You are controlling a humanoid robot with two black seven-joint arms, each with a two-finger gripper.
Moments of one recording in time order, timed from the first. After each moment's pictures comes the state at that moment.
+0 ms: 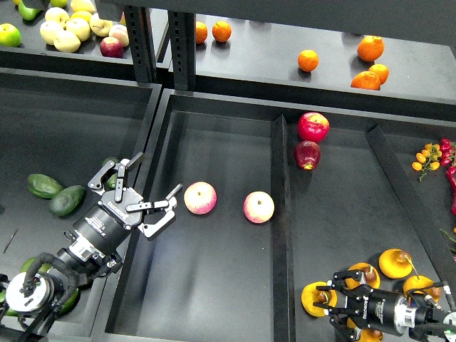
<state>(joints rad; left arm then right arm) 0.16 0.00 -1.44 -1.38 -0.19 -0.49 0.49 0.34 -0.44 0.57 0.78 0.02 0.58 -0.49</state>
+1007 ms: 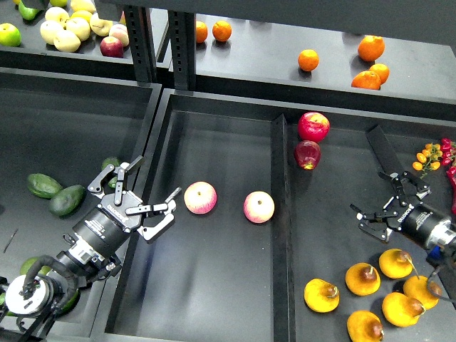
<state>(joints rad) 0.17 0.00 -1.43 -1.36 -0.19 -0.49 0.49 0.50 -0.29 1.04 0.53 0.25 0.57 -0.49</state>
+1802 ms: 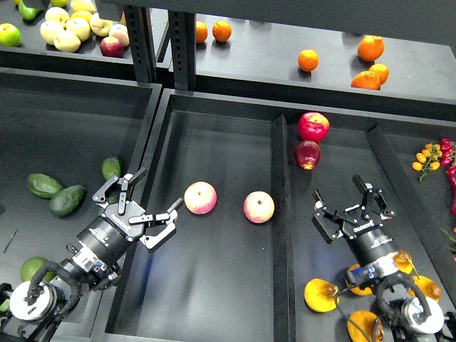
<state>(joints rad) 0.16 0.00 -1.37 -1.28 -0.20 -0.49 0.49 -0.05 0.02 1.39 1.12 0.25 0.58 -0.49</state>
